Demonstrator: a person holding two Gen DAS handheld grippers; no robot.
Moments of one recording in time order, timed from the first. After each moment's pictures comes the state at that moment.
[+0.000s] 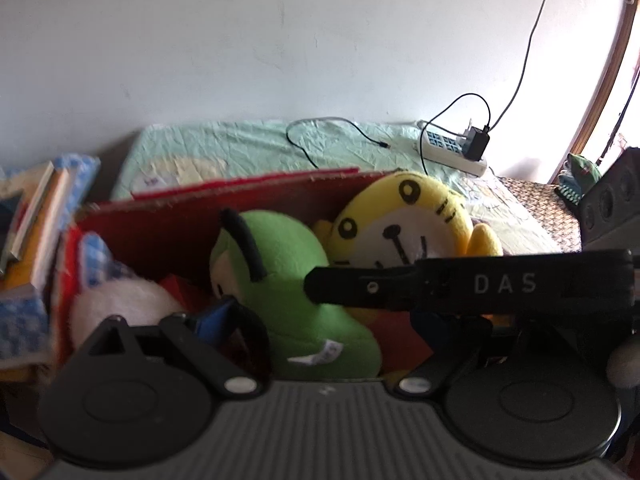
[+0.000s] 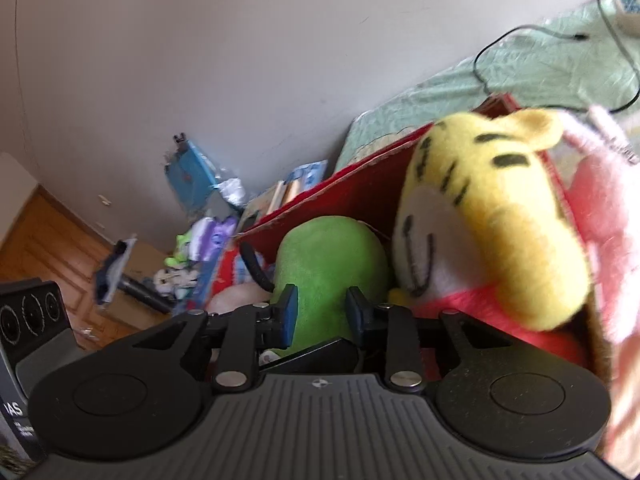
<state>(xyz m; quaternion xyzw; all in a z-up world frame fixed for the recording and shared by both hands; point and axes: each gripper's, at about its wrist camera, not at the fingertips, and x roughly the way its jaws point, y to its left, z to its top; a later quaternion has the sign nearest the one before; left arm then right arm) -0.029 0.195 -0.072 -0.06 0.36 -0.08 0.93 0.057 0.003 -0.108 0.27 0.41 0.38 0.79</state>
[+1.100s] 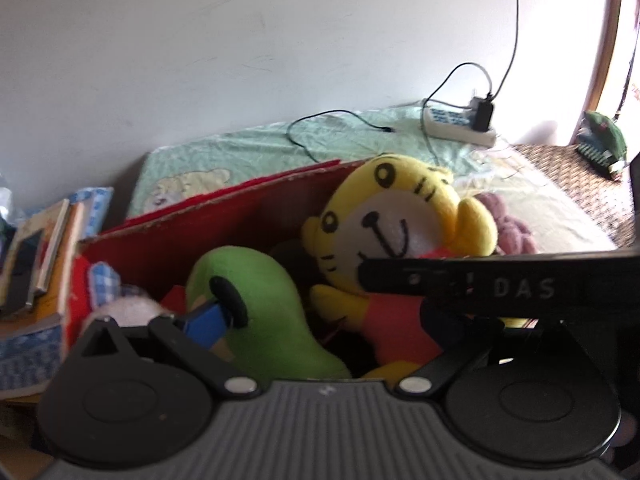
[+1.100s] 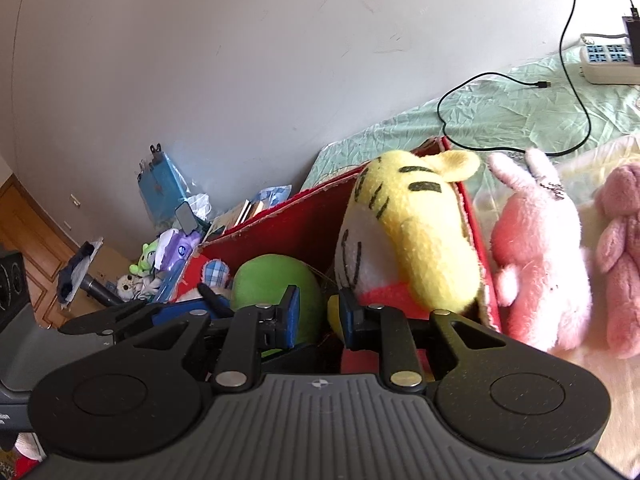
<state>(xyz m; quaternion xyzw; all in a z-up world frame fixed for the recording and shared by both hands) -0.028 0.156 -0.070 0.03 0.38 -0.05 0.93 0.035 -0.028 -0.098 0.20 0.36 0.31 0.86</state>
